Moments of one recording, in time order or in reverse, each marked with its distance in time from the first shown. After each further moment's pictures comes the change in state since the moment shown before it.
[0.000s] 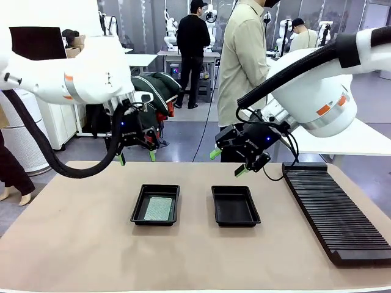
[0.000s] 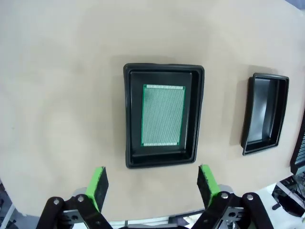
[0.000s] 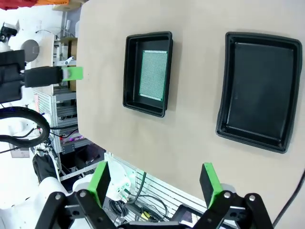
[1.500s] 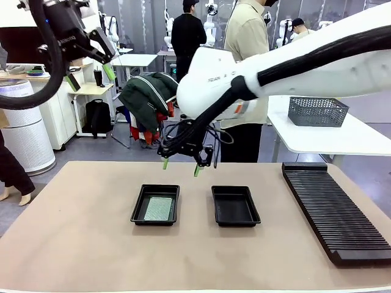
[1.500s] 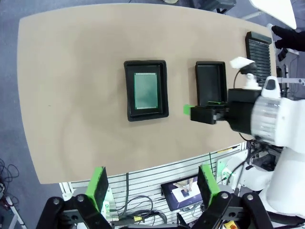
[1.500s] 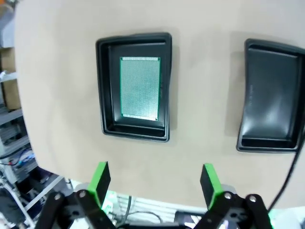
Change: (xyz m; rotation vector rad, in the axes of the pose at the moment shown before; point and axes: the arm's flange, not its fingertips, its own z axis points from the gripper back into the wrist) left arm -0.066 0.048 0.250 -0.146 -0.106 -0.067; right arm 0.035 0.122 -0.115 -0.411 0.047 -0.060
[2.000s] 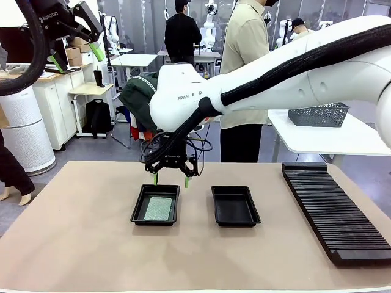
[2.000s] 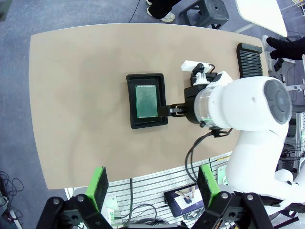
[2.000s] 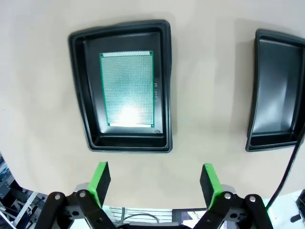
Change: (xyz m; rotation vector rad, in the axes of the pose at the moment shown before) left arm -0.027 -0.001 0.057 0.003 -0.121 -0.032; right arm 0.016 0.056 -0.059 -0.201 0.073 -0.039
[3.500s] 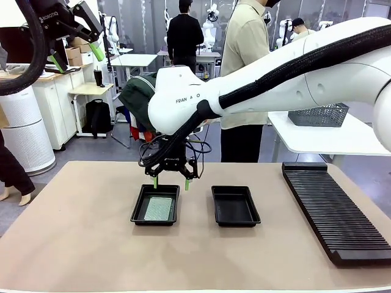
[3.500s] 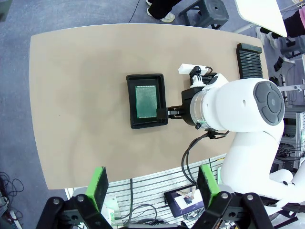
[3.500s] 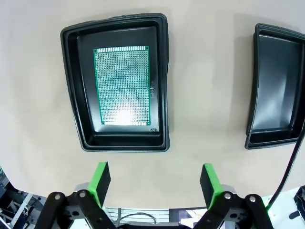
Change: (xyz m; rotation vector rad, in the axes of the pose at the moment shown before) left arm -0.001 0.000 0.002 0.000 -0.005 -0.002; right arm -0.005 0.004 -0.012 -0.042 0.016 -0.001
